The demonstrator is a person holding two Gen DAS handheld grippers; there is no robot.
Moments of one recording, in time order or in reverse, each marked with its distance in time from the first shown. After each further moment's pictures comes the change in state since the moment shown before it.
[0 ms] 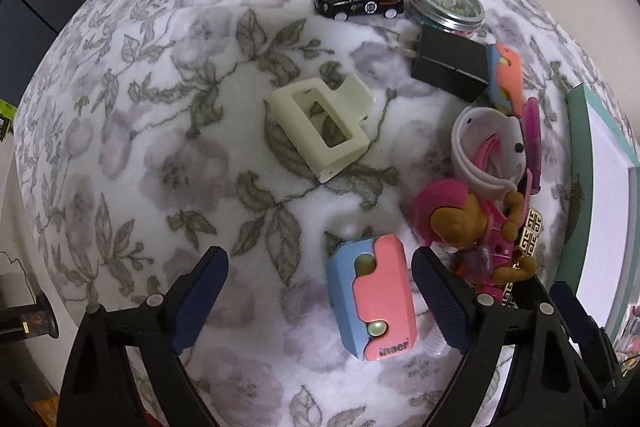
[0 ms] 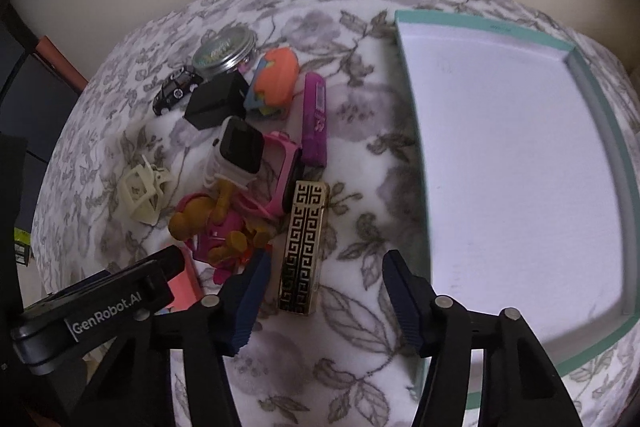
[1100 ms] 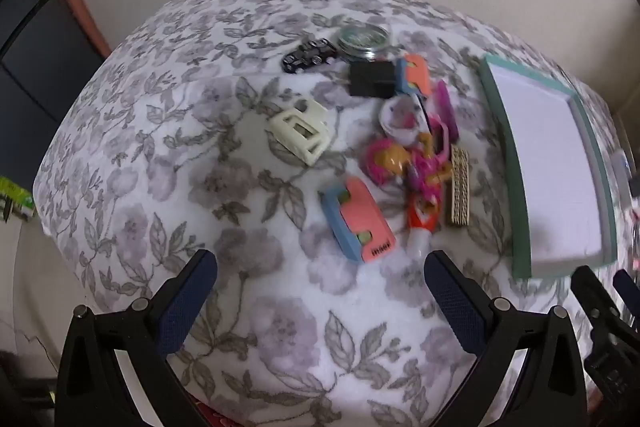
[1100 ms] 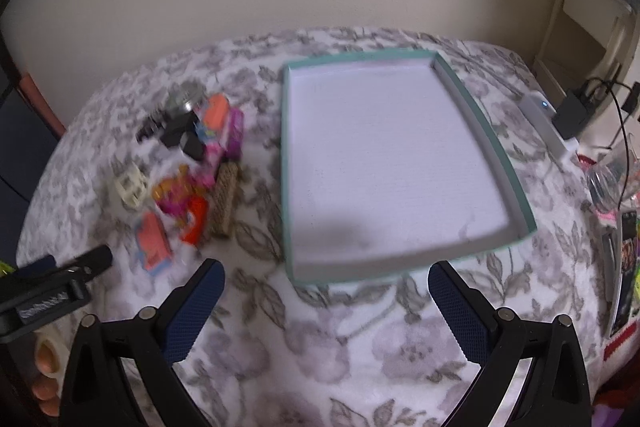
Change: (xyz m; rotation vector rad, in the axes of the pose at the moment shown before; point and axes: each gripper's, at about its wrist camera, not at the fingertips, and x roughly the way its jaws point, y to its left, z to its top) left arm -0.097 -0.003 -0.062 0.217 -0.192 0.027; right arm -0.115 -0.056 -0.075 0.092 -0.221 -0.140
